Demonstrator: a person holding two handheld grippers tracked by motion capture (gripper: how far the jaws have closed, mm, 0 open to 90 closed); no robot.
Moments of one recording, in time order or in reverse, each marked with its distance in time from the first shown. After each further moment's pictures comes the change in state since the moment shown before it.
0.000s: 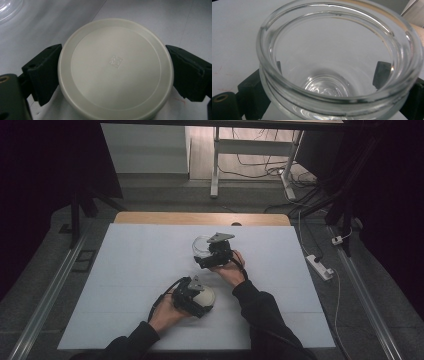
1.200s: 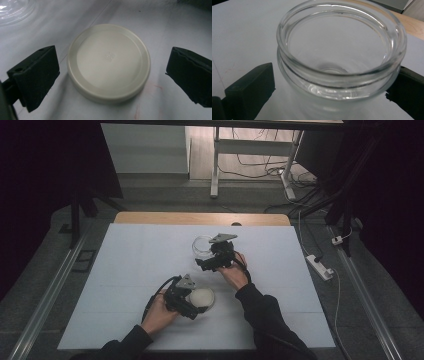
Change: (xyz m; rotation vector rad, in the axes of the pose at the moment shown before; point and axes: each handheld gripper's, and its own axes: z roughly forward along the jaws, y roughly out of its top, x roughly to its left) left arm 0.003 -0.011 -0.027 -0.088 -0.053 -0.066; right arm 0.004 0.001 -0.015 0.028 0.012 0.034
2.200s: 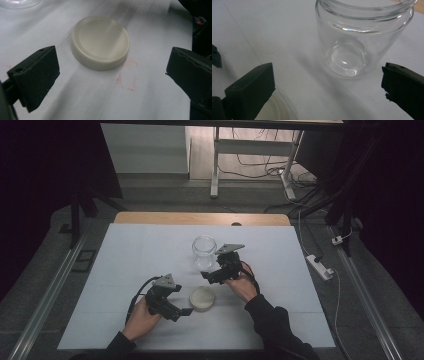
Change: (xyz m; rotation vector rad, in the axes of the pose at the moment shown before) left arm 0.008 -0.023 -0.049 -0.047 -0.103 -0.081; right arm 0.016 -0.023 -0.037 0.051 0.062 -0.006
